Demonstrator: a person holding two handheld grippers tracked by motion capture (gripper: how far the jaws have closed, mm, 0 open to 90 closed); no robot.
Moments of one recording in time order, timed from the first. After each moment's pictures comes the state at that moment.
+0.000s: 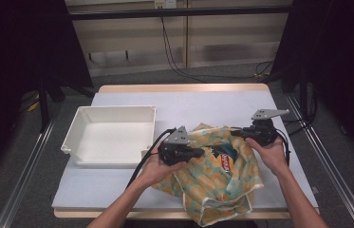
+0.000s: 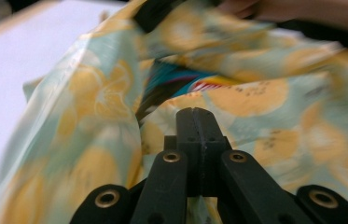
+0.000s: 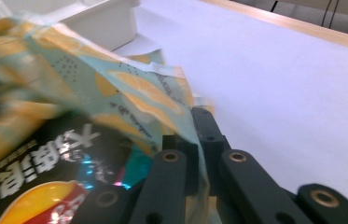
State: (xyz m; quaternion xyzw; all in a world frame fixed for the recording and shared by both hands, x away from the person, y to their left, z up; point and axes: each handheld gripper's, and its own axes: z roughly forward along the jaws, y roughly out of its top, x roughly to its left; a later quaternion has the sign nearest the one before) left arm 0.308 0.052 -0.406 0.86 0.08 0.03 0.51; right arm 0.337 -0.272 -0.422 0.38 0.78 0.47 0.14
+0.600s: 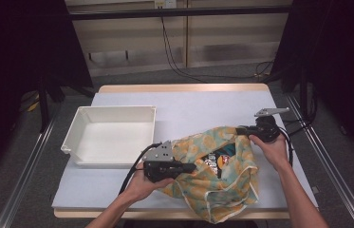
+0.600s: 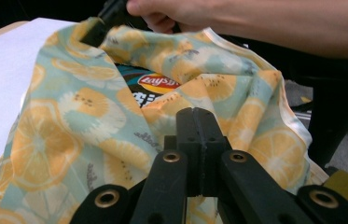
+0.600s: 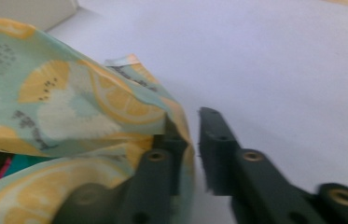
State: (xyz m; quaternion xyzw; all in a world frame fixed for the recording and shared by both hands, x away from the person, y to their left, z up) left arm 0.281 0.085 -0.415 0.84 0.08 0.00 0.54; right arm 0.359 -0.293 -0.452 0.45 0.78 0.42 0.14
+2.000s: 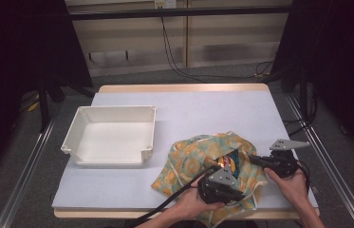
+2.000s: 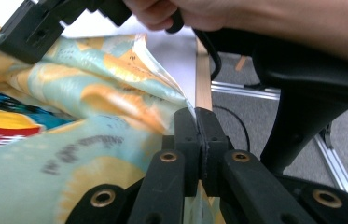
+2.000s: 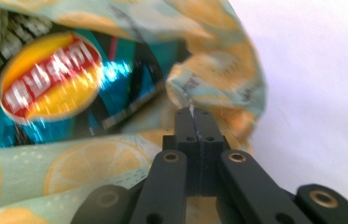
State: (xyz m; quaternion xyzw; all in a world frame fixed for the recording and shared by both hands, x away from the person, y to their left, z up) left arm 0.233 -0.051 -0.460 0.88 0.02 -0.09 0.47; right arm 0.252 -0.305 -0.463 0.45 0.78 0.41 0.14
